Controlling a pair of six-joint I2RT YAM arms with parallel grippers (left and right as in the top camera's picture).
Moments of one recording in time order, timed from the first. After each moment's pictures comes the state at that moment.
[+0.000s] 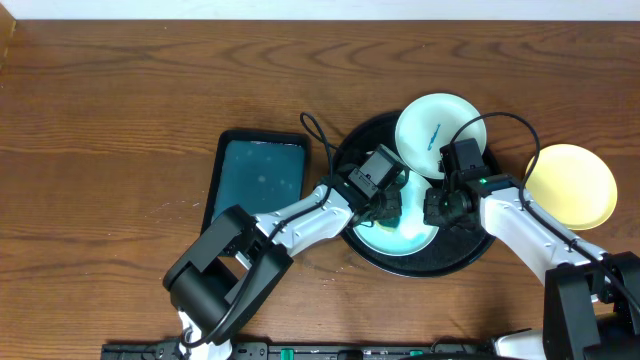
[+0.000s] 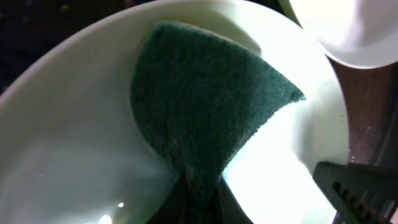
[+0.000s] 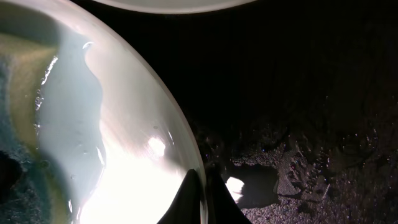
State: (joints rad) left arm -0.80 1.93 1.12 -0.23 0.17 -0.88; right arm 0.24 1.59 0.81 -0.57 -0.04 0.36
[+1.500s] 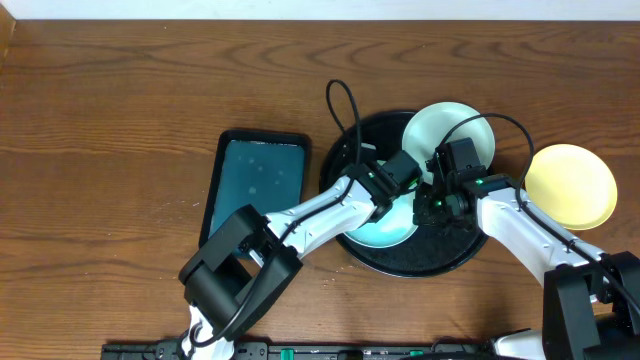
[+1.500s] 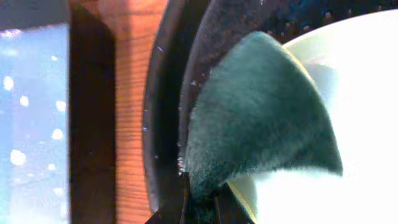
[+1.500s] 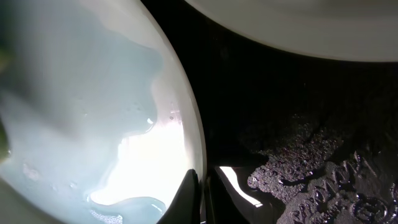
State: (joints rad) left arm -0.85 1.98 1.32 -0.75 -0.50 -0.65; right arm 0.26 1.59 0.81 -0.56 -0.18 0.36
